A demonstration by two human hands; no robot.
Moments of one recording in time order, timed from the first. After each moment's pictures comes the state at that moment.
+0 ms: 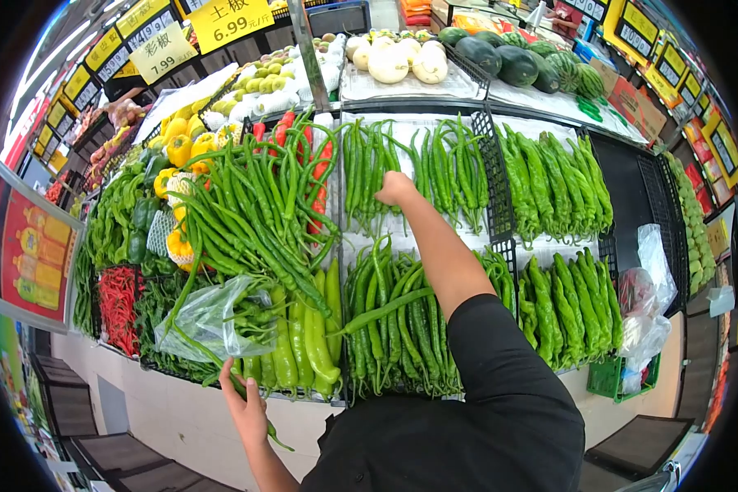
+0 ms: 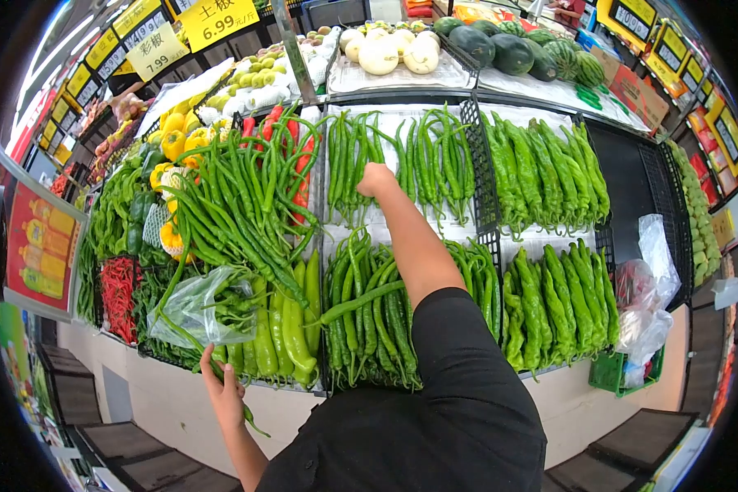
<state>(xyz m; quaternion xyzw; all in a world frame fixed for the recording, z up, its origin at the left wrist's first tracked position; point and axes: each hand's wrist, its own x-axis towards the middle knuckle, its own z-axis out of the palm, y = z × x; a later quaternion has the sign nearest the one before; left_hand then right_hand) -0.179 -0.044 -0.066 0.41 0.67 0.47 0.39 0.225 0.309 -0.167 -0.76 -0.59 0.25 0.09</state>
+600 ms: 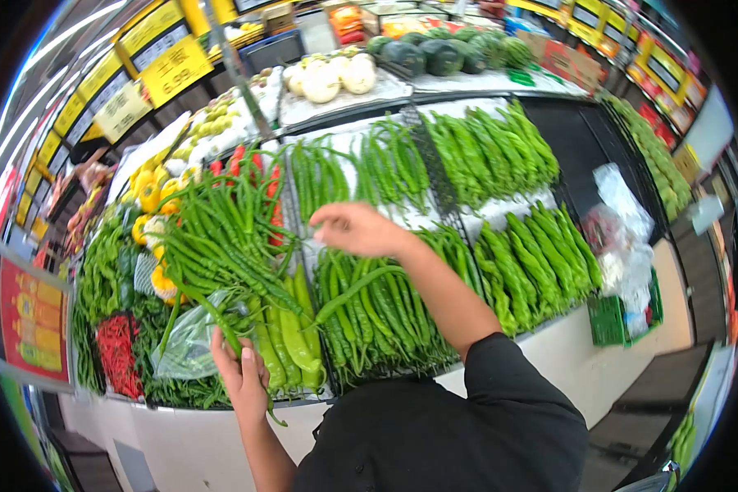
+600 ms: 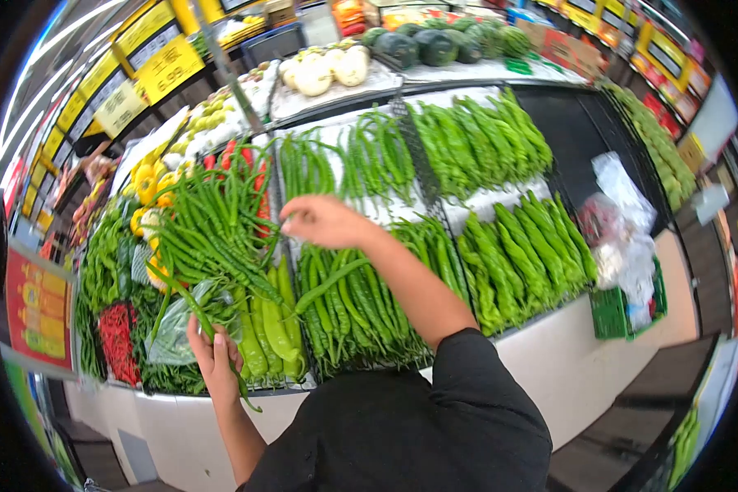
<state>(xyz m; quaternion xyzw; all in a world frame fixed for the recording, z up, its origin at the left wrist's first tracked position) -0.121 -0.022 -0.018 0.55 0.46 0.52 0.47 0.192 0.087 -0.019 -0.46 -0.67 0.40 0.43</state>
